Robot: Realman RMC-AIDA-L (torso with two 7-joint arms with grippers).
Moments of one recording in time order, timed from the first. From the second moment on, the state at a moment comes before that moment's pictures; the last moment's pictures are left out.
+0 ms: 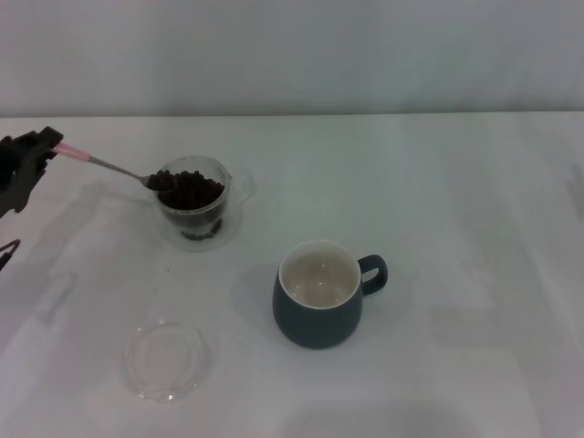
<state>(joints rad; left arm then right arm) -0.58 -2.05 0.38 0.22 -1.61 -1.05 1.27 0.39 2.02 0.29 0.18 -1.43 -1.49 0.15</state>
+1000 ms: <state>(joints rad) -0.57 -2.06 0.39 0.22 -1.59 -1.19 1.27 0.40 2.02 0.29 0.18 -1.43 -1.49 0.15</state>
